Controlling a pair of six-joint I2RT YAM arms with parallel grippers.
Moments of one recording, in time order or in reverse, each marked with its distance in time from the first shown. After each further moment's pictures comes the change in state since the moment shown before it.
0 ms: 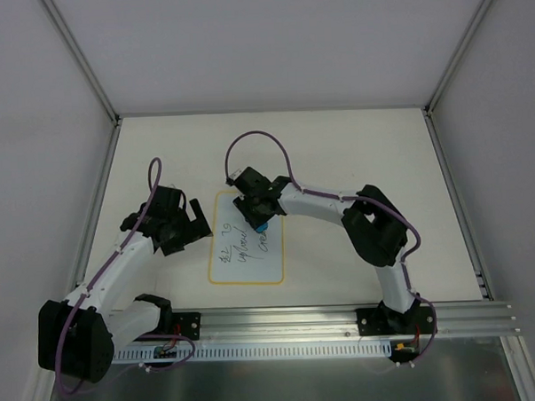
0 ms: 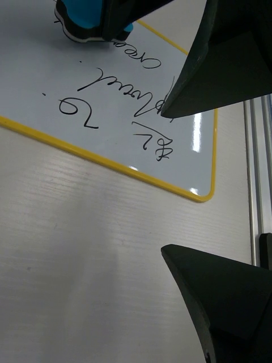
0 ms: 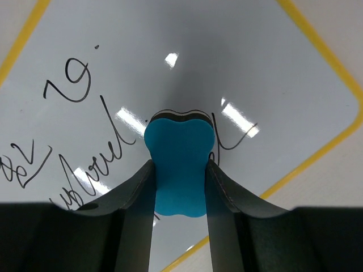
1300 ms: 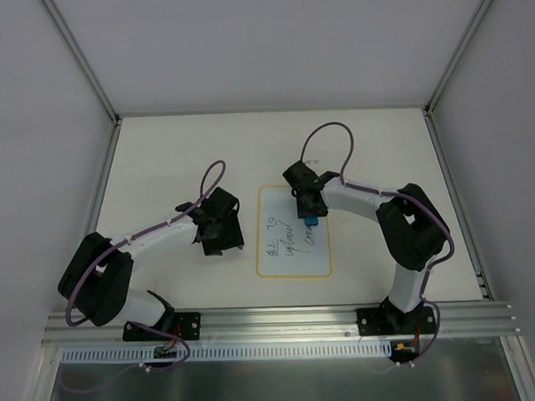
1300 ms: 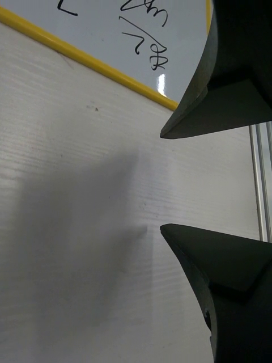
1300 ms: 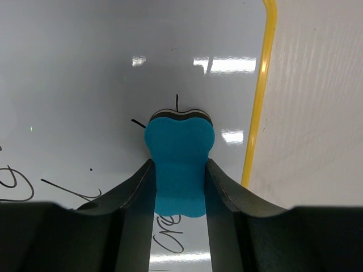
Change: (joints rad) left arm -0.365 0.360 0.093 0.100 -0.083 -0.180; right arm -0.229 -0.189 -0.322 -0.032 0.276 0.420
